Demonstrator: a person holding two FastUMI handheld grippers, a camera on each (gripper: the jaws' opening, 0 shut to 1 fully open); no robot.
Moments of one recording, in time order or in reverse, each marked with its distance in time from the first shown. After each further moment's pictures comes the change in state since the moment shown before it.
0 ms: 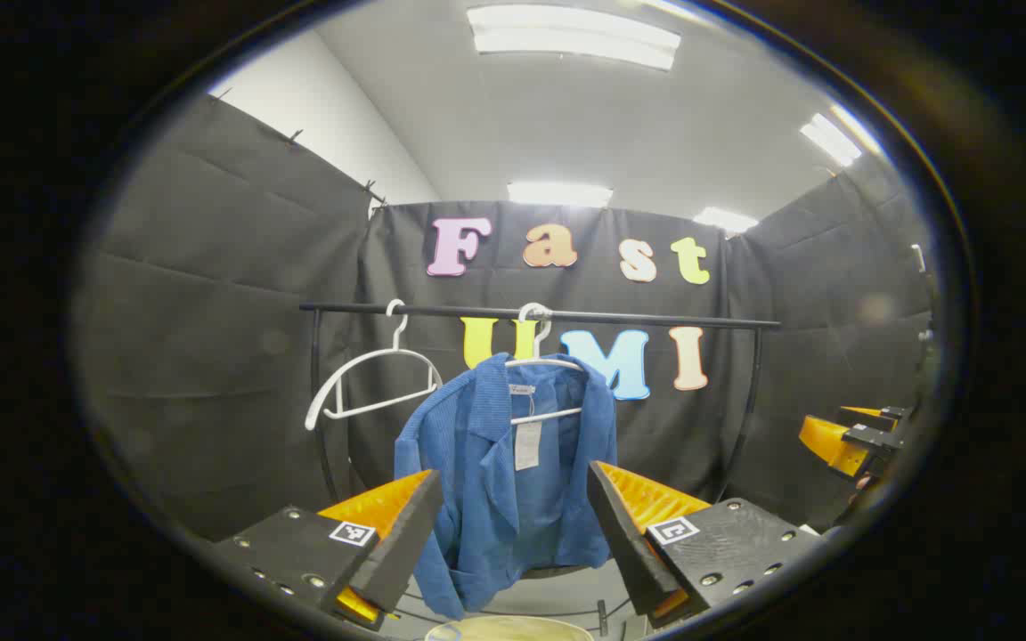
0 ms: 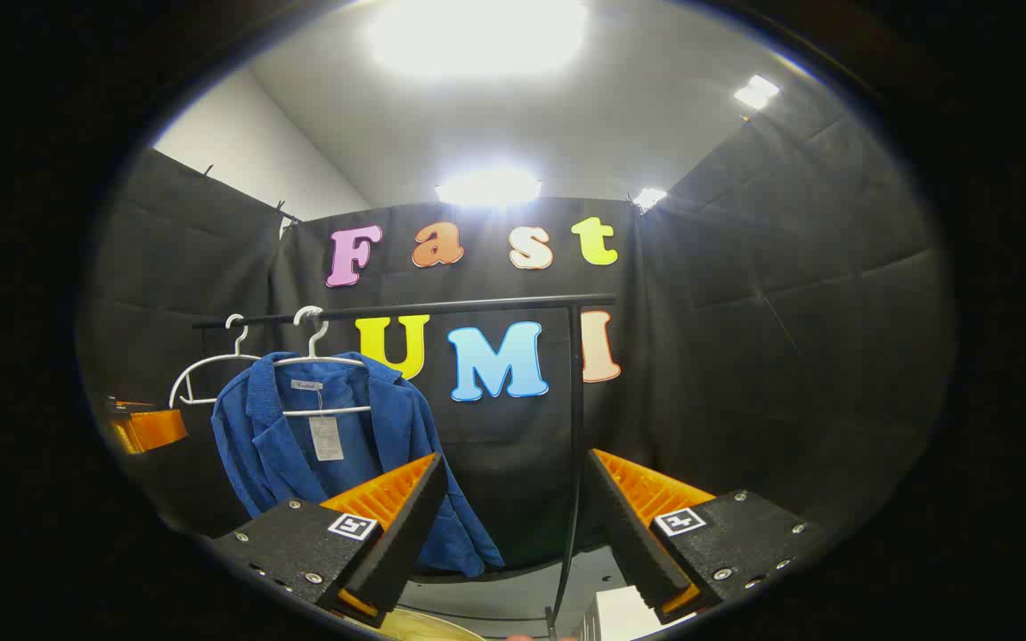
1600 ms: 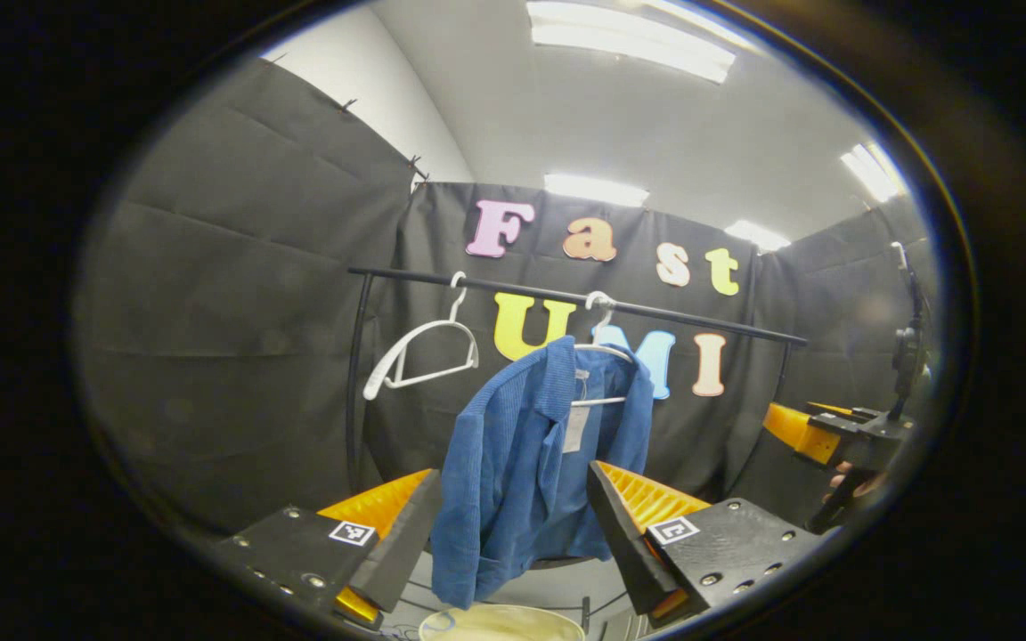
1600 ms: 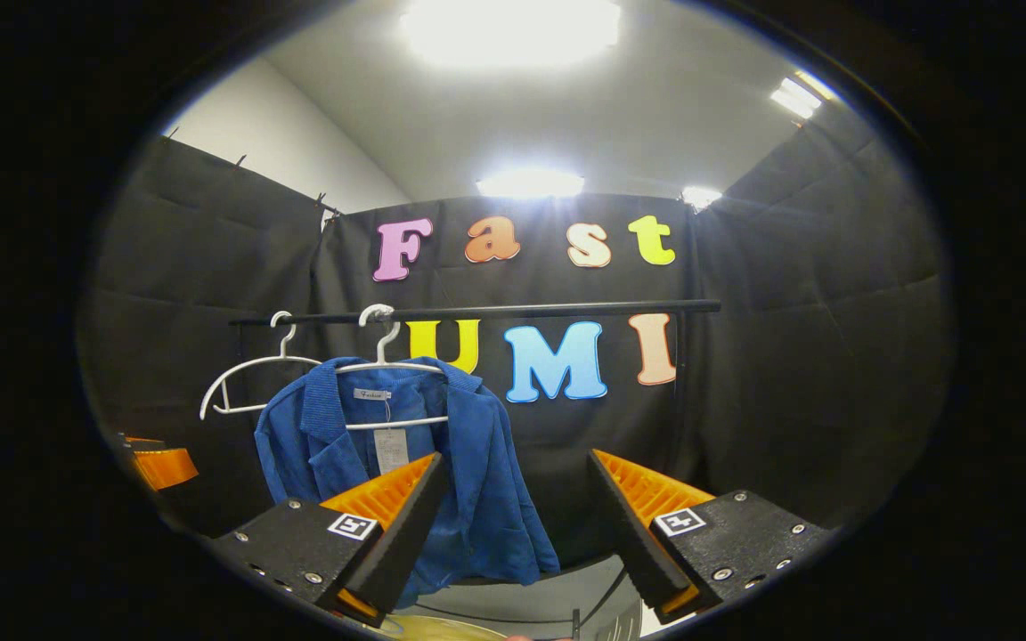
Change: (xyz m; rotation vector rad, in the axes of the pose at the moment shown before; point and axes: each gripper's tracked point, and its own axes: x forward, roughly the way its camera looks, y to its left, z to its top) left arm -0.005 0.076 -0.028 -0.129 0.047 0.073; right arm 0.047 0.111 0.000 0.000 0.025 0.121
